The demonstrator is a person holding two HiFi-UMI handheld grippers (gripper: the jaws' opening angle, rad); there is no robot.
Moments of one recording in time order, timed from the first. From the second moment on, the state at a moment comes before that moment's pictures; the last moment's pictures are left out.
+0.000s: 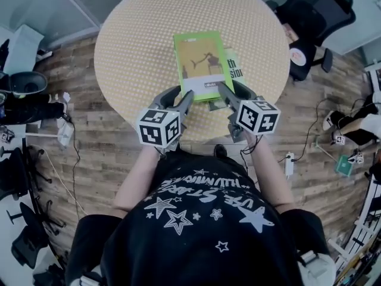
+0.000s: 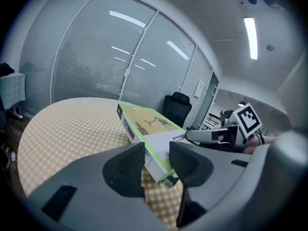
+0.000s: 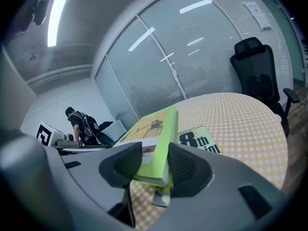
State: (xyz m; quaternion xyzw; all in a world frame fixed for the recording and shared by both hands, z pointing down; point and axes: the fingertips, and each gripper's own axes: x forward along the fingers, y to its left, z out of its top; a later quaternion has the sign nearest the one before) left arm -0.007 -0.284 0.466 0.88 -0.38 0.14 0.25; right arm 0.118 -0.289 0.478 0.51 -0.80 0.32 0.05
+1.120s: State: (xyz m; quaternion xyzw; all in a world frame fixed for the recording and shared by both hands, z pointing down) left arm 0.081 -0.263 0.544 0.82 -0.45 0.22 0.28; right arm 0.202 -0.283 0.557 0.45 -0.82 0.35 0.10
